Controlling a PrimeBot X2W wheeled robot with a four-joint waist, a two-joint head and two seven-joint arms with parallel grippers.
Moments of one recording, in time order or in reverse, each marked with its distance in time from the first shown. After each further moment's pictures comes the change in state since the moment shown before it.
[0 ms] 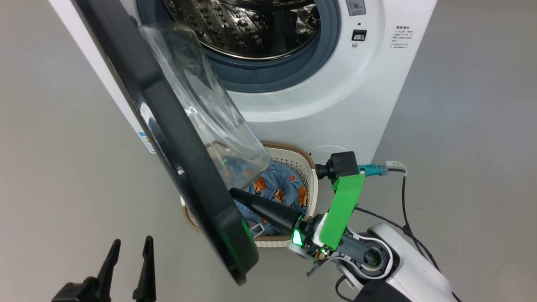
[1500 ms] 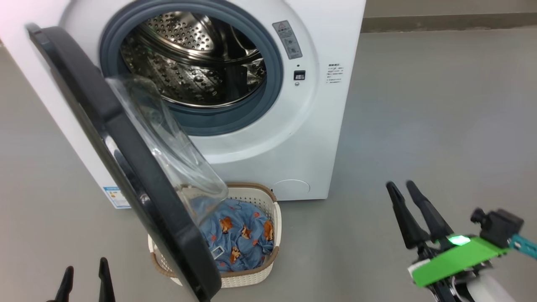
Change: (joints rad) left arm 0.062 0.003 0.142 0.016 0.038 -0.045 0.000; right arm 0.311 -0.228 -0.275 -0.032 -0.810 0.000 -0.717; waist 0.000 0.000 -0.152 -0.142
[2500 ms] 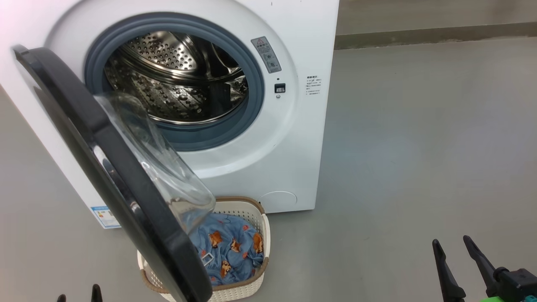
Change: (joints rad) left arm 0.080 0.000 0.040 0.012 0.000 -0.017 0.000; right arm 0.273 0.165 -0.427 -0.011 -0.751 0.000 0.000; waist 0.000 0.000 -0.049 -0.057
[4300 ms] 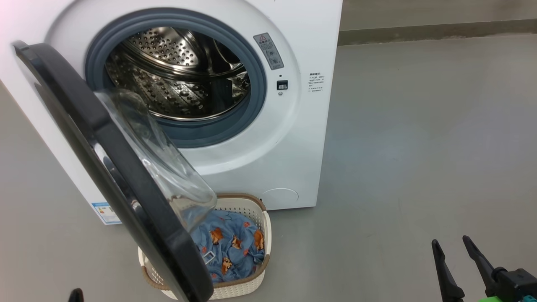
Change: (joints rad) left arm 0.000 -0.001 0.009 0.003 0.022 -0.015 0.000; right arm -0.002 0.013 -0.012 0.007 -0.021 0.000 0.000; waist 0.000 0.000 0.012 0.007
